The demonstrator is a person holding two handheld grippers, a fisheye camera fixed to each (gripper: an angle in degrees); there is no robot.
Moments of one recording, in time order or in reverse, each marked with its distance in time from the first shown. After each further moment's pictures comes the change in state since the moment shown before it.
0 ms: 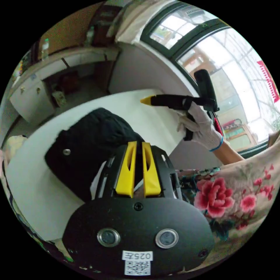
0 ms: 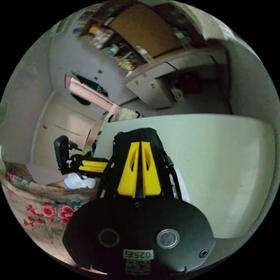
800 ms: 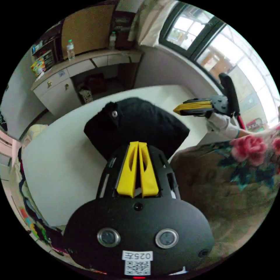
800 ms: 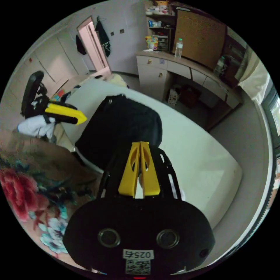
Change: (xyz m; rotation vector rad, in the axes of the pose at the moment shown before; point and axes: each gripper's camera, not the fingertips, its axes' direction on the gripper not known) left arm 0.035 0.036 -0.073 -0.028 -0.238 -0.027; right arm -0.056 0.049 0.076 -0.195 0.430 -0.421
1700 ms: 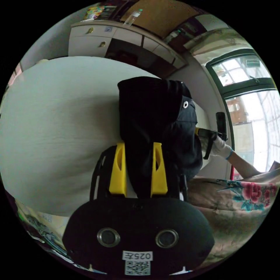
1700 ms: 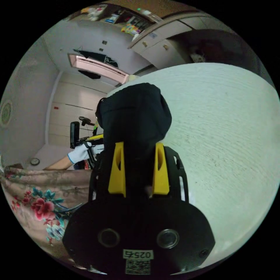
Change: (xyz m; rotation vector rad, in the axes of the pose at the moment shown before) left arm -0.014 -0.056 -0.151 0.038 0.190 -0.487; right arm 0.351 0.063 0.241 -0.037 -0.695 0.300
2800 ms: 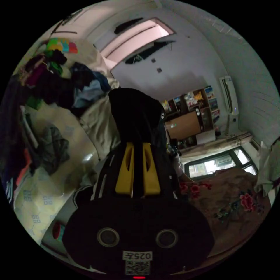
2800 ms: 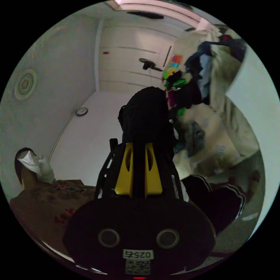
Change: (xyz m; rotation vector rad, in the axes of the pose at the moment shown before) left arm 0.069 0.477 -0.701 0.820 0.240 -0.619; right arm 0.038 0.095 0.471 -0.576 -0.581 -0.310
